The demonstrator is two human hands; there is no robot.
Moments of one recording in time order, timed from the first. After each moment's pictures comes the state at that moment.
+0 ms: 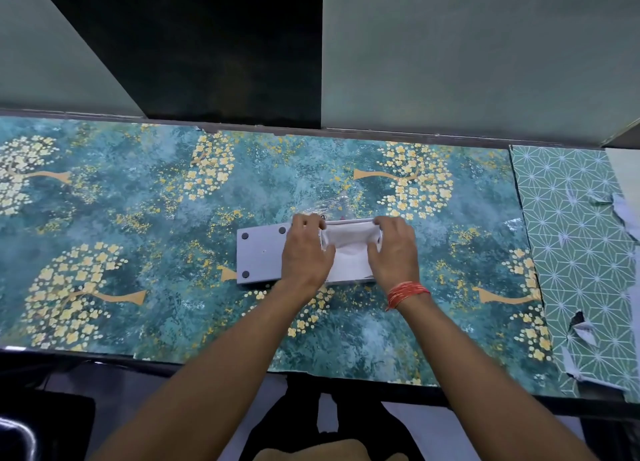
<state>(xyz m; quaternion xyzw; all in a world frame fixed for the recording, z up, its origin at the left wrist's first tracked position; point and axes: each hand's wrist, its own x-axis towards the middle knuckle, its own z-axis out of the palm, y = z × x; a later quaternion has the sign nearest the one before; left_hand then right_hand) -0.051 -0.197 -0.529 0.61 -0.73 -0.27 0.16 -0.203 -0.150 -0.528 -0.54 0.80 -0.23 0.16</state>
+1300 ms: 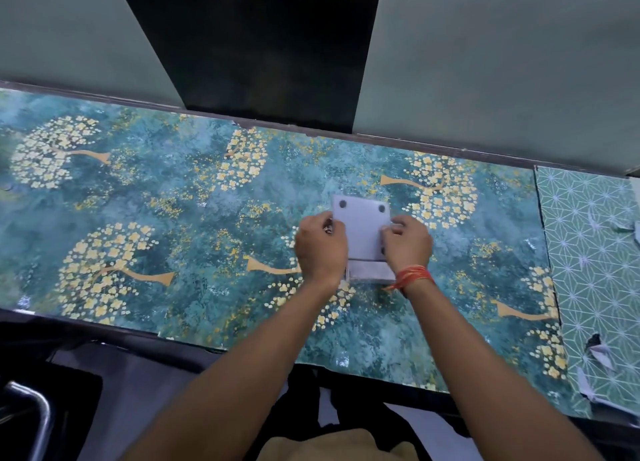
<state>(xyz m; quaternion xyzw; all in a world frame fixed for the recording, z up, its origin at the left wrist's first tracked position) -0.041 -0.195 -0.505 0.71 -0.49 -0.36 0.35 -0.165 -0.178 -0.488 -0.33 0.85 -0.31 0.26</state>
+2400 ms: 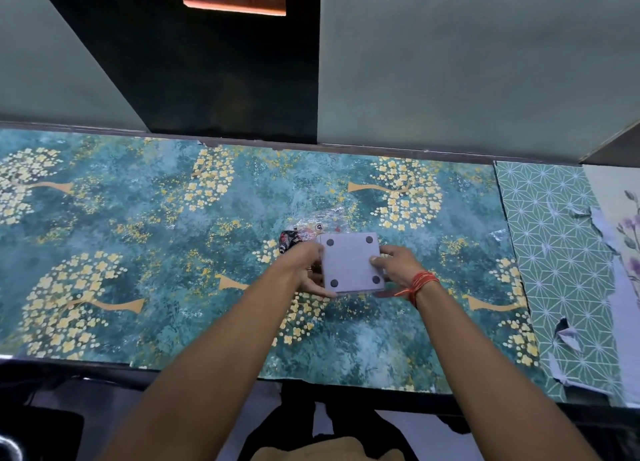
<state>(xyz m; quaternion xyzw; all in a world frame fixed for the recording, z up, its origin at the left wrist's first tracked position) -0.058 -0.215 -0.485 0.64 -0.18 -0.74 0.03 -0.234 -0.153 -0.507 -0.23 0.77 -0.22 0.55</state>
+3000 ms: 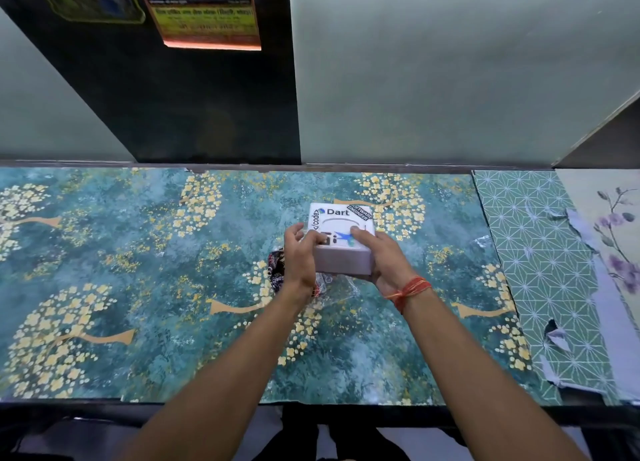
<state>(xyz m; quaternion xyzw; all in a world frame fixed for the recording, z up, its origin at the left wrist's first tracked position) -0.084 -0.208 -0.469 0.57 -0.32 -0.67 0.37 -0.223 -0.173 -0.477 -0.12 0.63 -0.46 0.62</state>
